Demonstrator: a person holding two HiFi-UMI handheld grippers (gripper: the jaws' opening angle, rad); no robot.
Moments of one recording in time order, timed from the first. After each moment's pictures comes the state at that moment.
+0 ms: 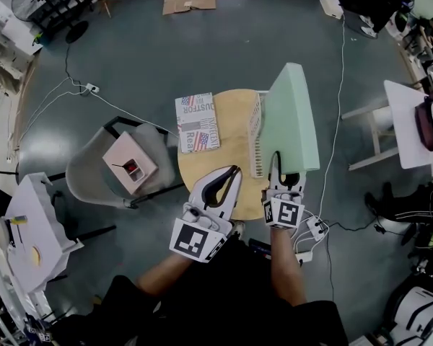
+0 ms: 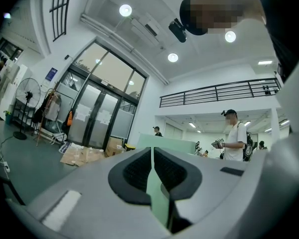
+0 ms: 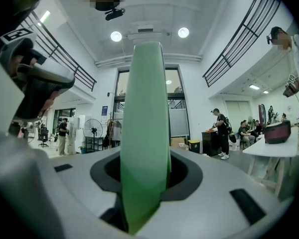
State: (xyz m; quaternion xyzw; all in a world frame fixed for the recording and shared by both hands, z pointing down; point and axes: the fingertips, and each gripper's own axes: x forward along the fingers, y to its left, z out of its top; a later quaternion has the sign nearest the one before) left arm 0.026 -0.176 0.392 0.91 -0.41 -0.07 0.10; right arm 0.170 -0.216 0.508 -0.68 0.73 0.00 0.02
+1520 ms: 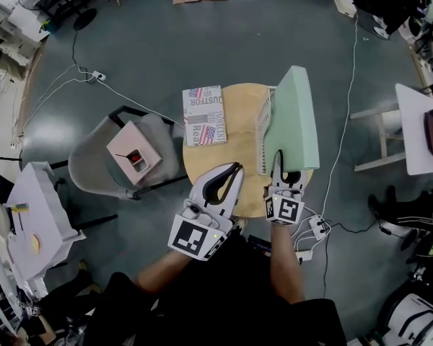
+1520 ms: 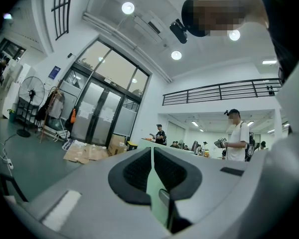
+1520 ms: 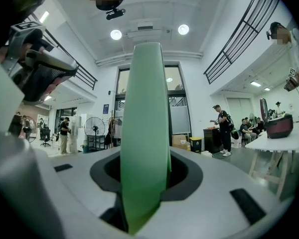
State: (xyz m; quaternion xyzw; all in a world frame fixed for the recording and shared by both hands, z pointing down) left arm 0.021 -0.180 0.402 0.90 -0.42 -0.06 0.11; right arm 0.170 -0.222 0.551 -0.67 0.74 0.00 0.01
